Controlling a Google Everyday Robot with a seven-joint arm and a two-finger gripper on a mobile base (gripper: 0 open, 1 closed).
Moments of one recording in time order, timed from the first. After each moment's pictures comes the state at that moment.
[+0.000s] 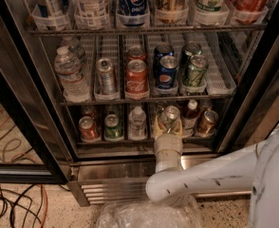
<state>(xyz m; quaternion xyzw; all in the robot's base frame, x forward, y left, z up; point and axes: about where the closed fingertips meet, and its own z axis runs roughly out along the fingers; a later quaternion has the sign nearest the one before) 0.634 -0.116 0.651 0.09 0.68 0.01 0.73</state>
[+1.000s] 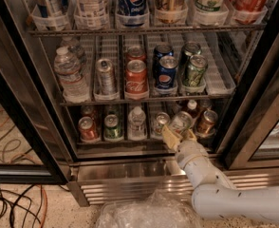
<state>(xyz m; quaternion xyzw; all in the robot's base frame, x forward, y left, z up) 0.582 -0.130 0.671 0.02 0.72 0.22 0.66</state>
